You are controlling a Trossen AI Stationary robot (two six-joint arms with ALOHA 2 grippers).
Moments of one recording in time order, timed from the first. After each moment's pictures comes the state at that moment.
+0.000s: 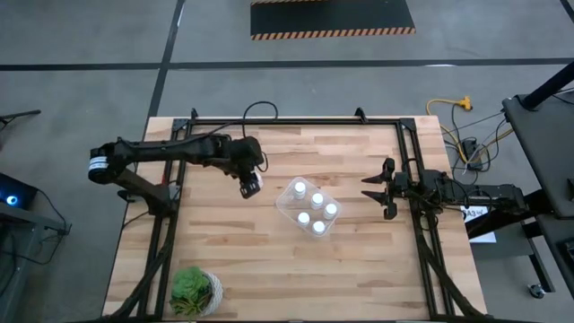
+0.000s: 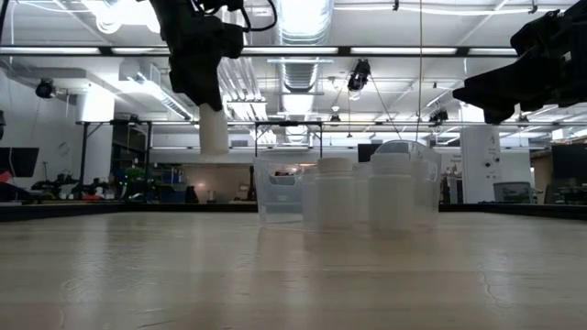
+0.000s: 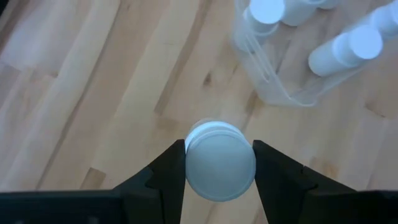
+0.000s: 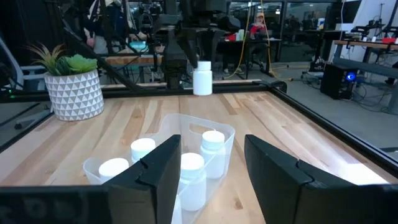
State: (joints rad) left arm 0.18 1.39 1.22 -0.91 -0.04 -0.25; right arm -0.04 0.05 0.01 0.01 0.05 0.05
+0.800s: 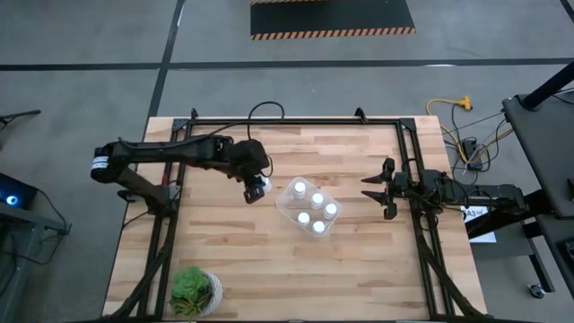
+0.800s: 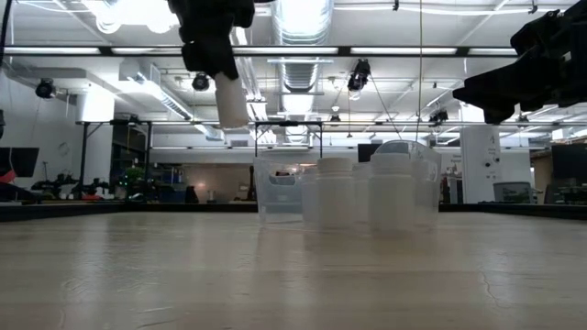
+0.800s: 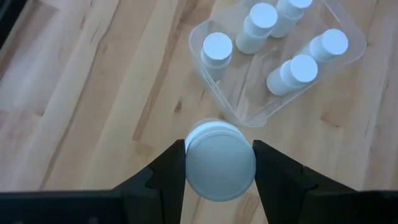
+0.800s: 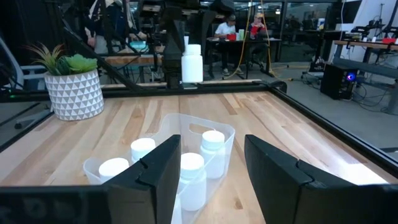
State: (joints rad) left arm 0.09 1.42 1.36 -0.94 -0.05 -0.26; right arm -0.04 0.05 0.01 0.01 0.05 0.05
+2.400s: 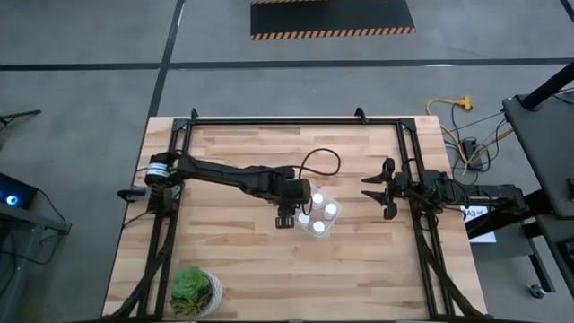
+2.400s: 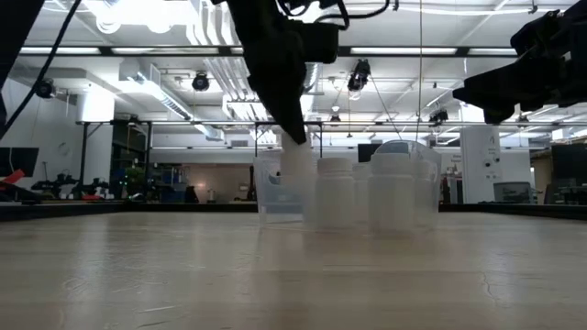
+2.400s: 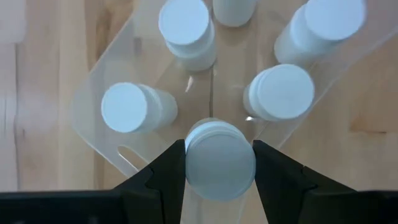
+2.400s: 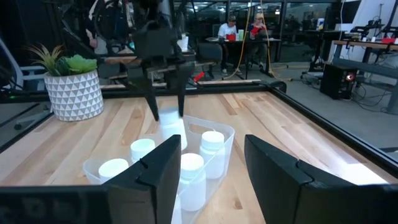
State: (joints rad) left arm -0.06 1.90 1.60 -0.84 -0.14 -0.04; right arm -0.04 0.05 0.01 0.01 0.05 0.05
